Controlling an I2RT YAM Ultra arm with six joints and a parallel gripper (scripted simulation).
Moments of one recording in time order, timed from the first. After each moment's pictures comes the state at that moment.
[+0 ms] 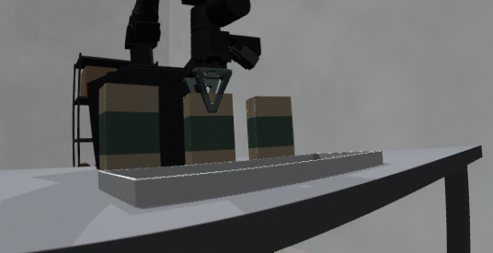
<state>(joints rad) 0.21 2.19 0.96 -0.31 0.12 -1.26</state>
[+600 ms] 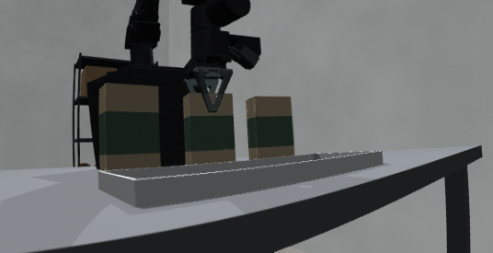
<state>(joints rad) 0.21 2.19 0.96 -0.31 0.12 -1.26</state>
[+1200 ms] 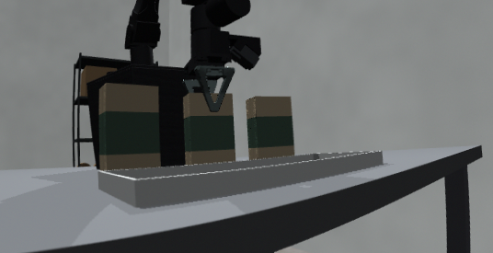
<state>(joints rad) 0.21 2.20 0.96 -0.31 0.12 -1.26</state>
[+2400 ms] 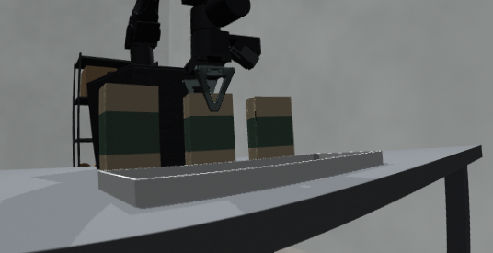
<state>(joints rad) 0.21 2.19 0.96 -0.31 0.12 -1.26</state>
